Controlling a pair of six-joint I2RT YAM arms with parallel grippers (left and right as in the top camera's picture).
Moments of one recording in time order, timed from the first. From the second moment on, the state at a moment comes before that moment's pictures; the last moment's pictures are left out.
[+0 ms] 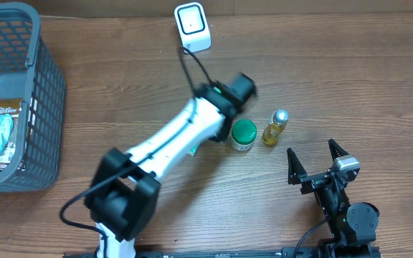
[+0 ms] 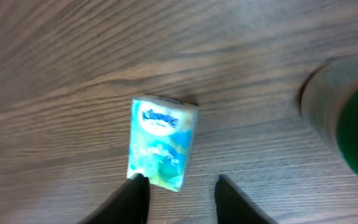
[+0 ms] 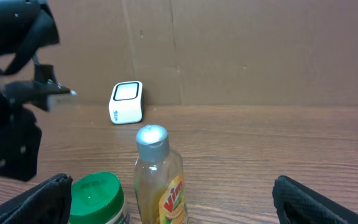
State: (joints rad) left arm -0.66 1.96 1.62 -1.14 -0.25 -0.39; right arm 0.07 0.01 0.02 -0.02 -0.17 0.10
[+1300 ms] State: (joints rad) left arm -0.31 1.96 1.27 -0.86 0.33 -0.10; right arm 0.07 0.01 0.02 -0.02 -0.17 0.10
